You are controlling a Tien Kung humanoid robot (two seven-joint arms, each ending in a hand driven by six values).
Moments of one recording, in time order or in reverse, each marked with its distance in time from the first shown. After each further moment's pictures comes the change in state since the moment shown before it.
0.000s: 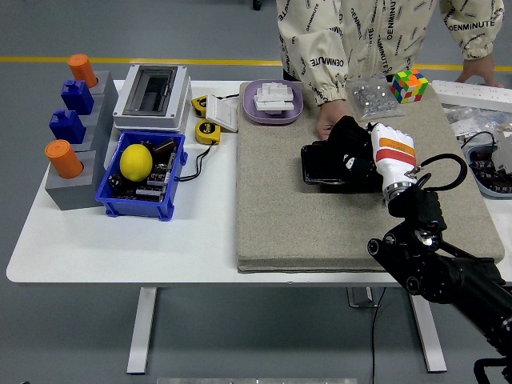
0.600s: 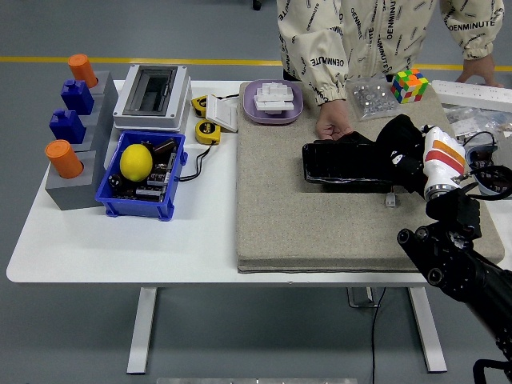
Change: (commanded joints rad) left arm 0.005 -0.005 -0.004 -0.001 0.000 0.000 0.000; right arm -0.060 0.000 0.294 -0.062 -0.039 0.000 0.028
